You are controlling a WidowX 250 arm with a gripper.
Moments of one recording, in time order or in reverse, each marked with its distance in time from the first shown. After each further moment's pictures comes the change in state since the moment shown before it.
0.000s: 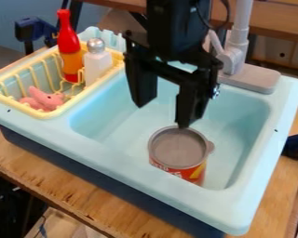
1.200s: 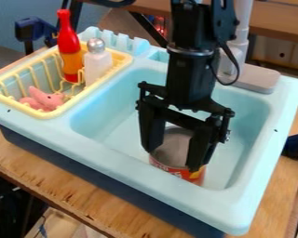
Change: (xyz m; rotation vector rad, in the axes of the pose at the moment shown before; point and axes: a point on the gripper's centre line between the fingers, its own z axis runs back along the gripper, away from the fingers) arm 0.000 -0.011 -0.049 -0.040 0.243 0.083
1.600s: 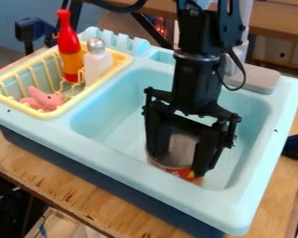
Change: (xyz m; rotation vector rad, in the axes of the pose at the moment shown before) arm 0.002 -0.007 -0.004 -0.021 0.008 -0.017
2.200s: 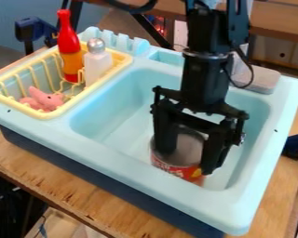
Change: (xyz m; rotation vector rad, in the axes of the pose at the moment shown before) arm 0.014 -0.004 0.000 -0.006 0.001 -0.019
